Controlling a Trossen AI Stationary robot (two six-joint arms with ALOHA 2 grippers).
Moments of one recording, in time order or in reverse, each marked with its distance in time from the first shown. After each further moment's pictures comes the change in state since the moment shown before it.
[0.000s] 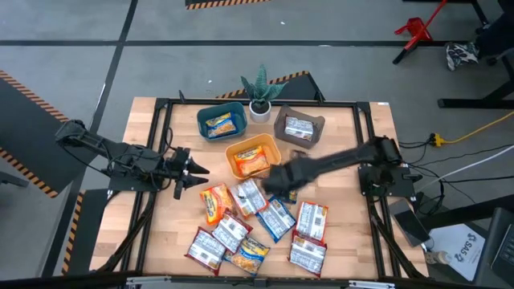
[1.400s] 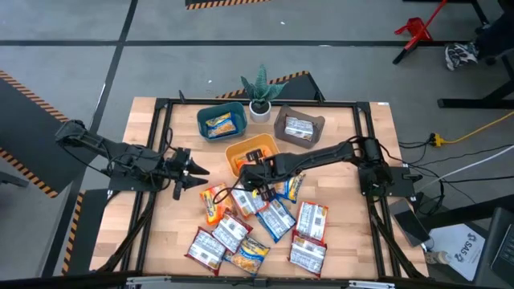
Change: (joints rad) left arm 0.000 0.000 0.000 0.009 0.018 0.015; right arm -0.140 0.165 0.036 0.624 -0.056 -0.933
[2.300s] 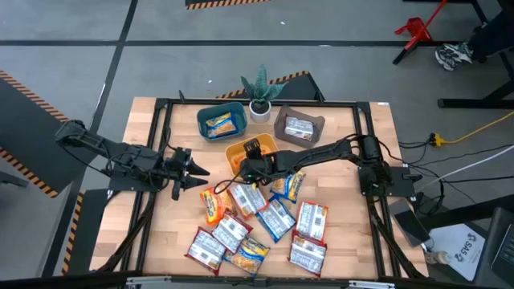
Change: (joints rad) left arm 0.000 0.000 0.000 0.040 0.026 0.000; right arm -0.024 0.000 -0.068 0.169 0.291 -0.273
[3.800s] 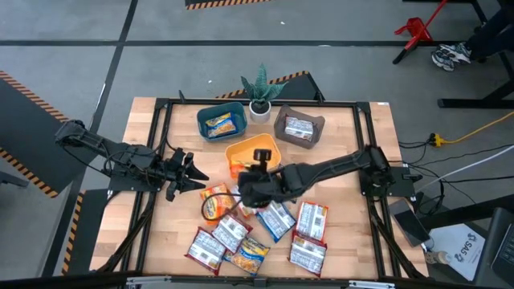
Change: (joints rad) left arm 0.000 0.000 0.000 0.090 0.109 -0.072; right arm 0.203 -0.011 0.450 -0.430 0.088 0.651
